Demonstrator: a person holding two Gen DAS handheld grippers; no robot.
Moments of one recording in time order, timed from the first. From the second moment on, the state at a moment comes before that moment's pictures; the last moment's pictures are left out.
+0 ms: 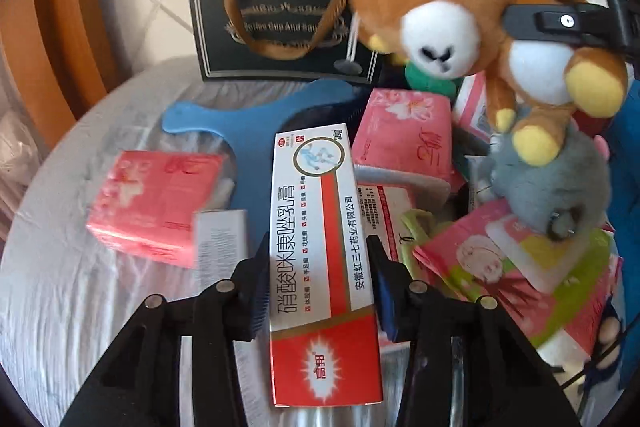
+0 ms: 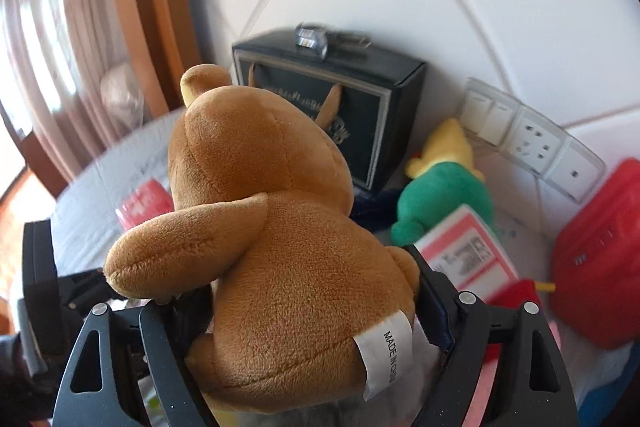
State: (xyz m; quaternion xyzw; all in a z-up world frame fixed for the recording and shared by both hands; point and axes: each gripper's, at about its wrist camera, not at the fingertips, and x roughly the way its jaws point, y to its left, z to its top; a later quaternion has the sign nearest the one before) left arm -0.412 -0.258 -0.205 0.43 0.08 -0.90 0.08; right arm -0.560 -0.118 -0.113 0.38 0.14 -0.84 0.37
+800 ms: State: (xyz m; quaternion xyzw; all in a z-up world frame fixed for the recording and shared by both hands) left arm -0.292 -0.031 0.021 0.22 -0.08 -0.95 -0.19; right arm -0.255 0.192 0.095 0.18 -0.04 -0.97 0.15
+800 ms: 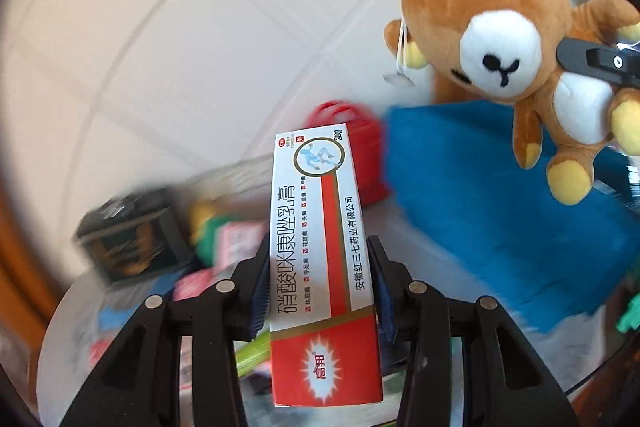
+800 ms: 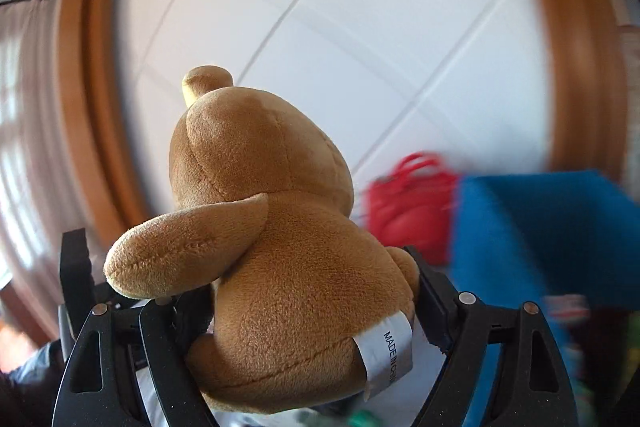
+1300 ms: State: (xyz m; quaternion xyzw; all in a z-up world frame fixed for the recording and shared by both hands) left arm -0.272 0.260 0.102 0.15 -0.11 -0.93 -0.33; right arm -0.171 0.451 0.121 0.14 -0.13 -0.98 -0.05
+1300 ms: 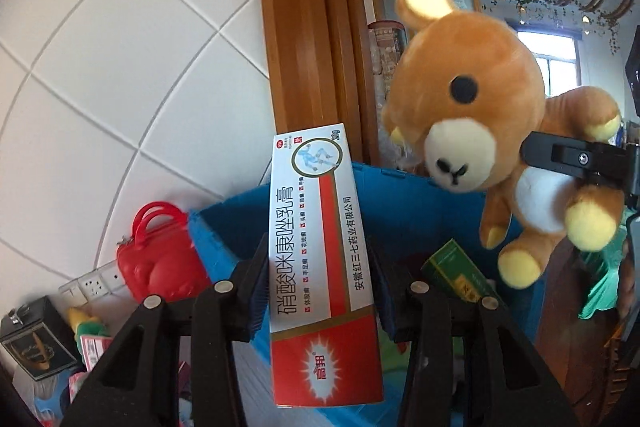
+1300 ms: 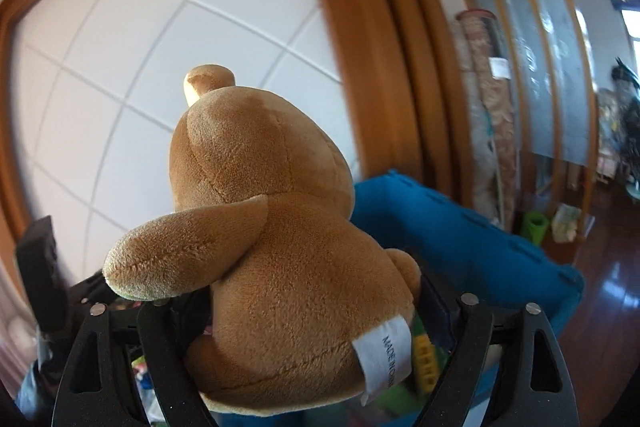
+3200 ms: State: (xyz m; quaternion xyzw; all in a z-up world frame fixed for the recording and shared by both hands) left arm -0.154 -0.048 0.066 0.16 -0.06 -0.98 -0.02; right arm -0.156 0.193 0.063 0.20 -0.04 -0.98 0.00
